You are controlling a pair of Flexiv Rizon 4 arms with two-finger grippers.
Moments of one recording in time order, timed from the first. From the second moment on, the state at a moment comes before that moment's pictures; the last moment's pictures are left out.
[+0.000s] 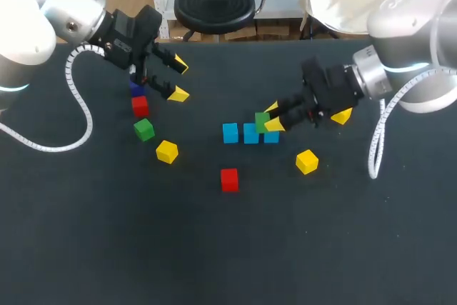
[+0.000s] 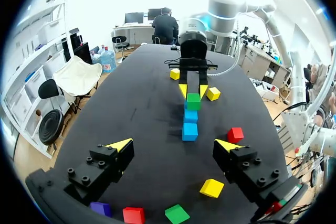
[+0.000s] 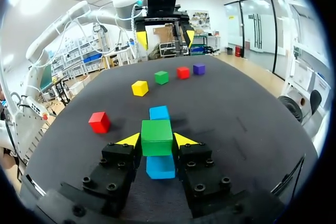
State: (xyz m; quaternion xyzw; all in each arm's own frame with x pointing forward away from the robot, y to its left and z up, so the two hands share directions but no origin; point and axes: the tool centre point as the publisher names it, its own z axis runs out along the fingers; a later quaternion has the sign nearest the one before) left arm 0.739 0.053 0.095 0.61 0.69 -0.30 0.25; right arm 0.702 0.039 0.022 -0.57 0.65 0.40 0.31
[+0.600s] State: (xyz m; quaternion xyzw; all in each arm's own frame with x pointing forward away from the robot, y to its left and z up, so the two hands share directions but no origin) left arm 0.739 0.053 0.095 0.61 0.69 -0.30 0.25; right arm 0.703 0.038 0.021 -0.57 0.65 0.39 0.31
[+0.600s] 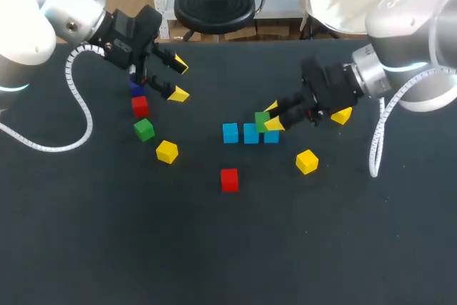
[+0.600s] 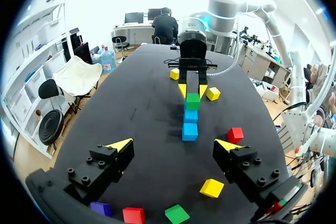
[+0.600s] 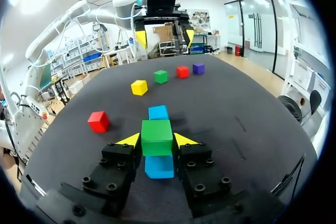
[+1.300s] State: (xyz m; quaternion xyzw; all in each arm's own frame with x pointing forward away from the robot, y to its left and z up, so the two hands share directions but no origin) left arm 0.739 0.053 0.095 0.61 0.69 -0.30 0.25; right arm 0.700 0.038 0.019 -0.57 0.65 0.39 0.32
